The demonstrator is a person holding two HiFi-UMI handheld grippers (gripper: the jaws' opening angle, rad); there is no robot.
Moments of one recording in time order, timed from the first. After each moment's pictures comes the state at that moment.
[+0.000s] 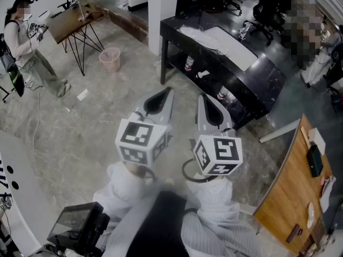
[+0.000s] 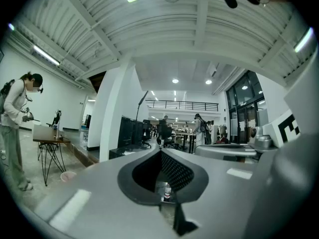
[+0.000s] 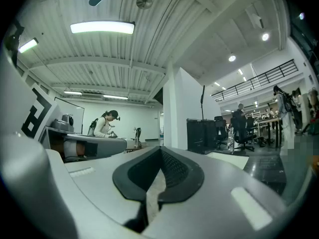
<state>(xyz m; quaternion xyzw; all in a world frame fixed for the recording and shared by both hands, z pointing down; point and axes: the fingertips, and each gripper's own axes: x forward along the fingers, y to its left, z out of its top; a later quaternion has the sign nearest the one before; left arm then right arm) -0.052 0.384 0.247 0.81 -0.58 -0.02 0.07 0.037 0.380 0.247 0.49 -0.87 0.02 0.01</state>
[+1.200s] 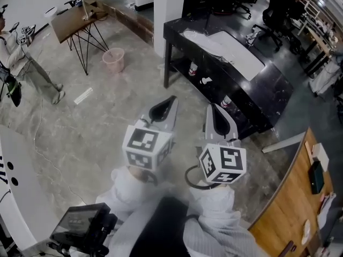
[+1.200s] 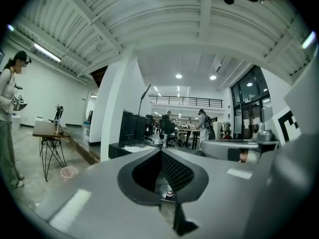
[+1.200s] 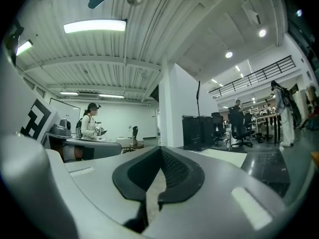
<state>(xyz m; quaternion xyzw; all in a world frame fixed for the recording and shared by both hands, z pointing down) -0.035 0.320 0.282 0.80 -0.60 0.00 0.08 0.070 0.314 0.275 0.49 -0.87 0.04 0.01</state>
